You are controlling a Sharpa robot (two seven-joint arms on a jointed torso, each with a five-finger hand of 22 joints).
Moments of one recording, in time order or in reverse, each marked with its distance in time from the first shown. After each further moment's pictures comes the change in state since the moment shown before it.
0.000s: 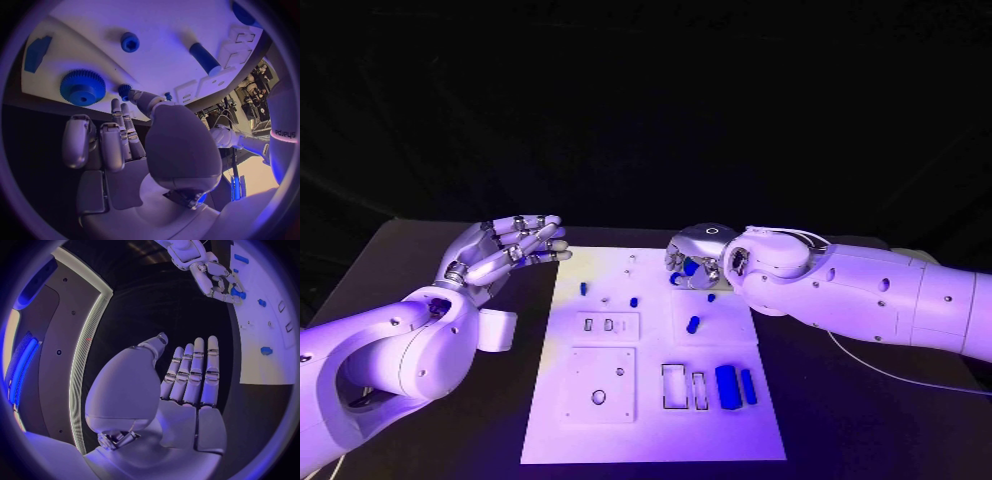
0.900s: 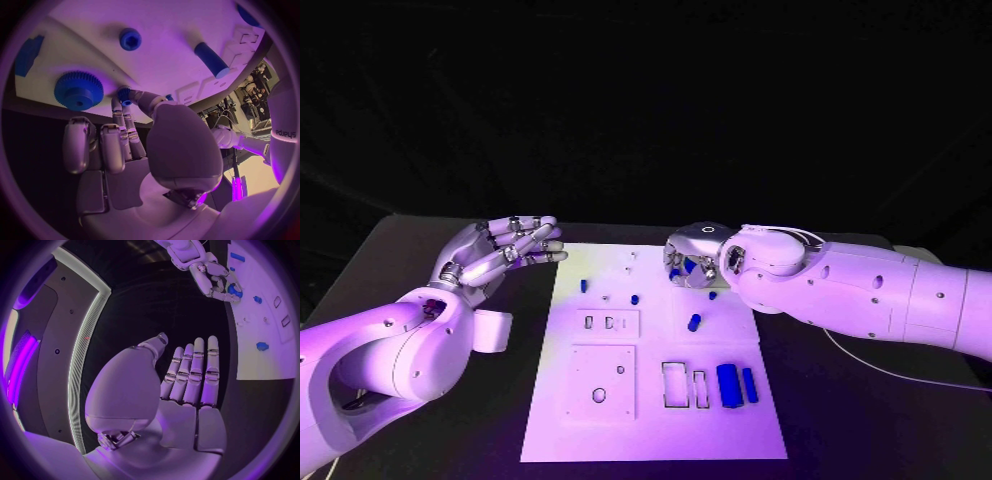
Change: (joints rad) left arm 0.000 -0.002 0.000 -0.002 0.000 0.004 -0.009; left_hand 0.000 0.000 0.003 -0.003 0.000 0.000 0.000 0.000 -0.001 -0.004 0.004 -0.005 0.000 0.000 0.000 0.000 0.001 0.000 0.000 0.000 0.000 0.000; right arm -0.002 0.004 0.002 -0.007 0.000 0.005 0.000; right_hand 0.019 0.019 0.049 -0.017 0.005 0.055 -0.020 0.034 0.036 0.069 -0.023 0.004 -0.003 0.003 -0.005 0.026 0.000 -0.015 0.018 -0.011 0.033 0.057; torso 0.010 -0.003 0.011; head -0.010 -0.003
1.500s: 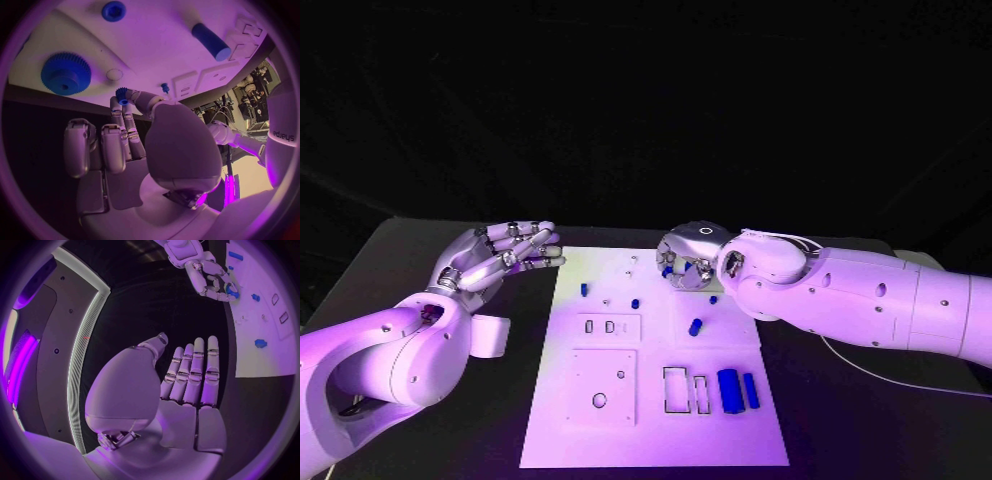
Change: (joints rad) left arm 0.000 0.001 0.000 -0.006 0.000 0.002 -0.005; left_hand 0.000 0.000 0.000 0.000 0.000 0.000 0.000 0.000 0.000 0.000 0.000 0.000 0.000 0.000 0.000 0.000 0.001 0.000 0.000 0.000 0.000 -0.001; right arm 0.002 -0.014 0.006 0.051 -0.021 -0.098 -0.008; right_hand 0.021 0.021 0.033 -0.033 -0.030 0.024 -0.006 0.029 0.035 0.020 0.019 0.004 0.000 -0.003 -0.010 0.015 0.000 -0.015 0.018 -0.011 0.030 0.049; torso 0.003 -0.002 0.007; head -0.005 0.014
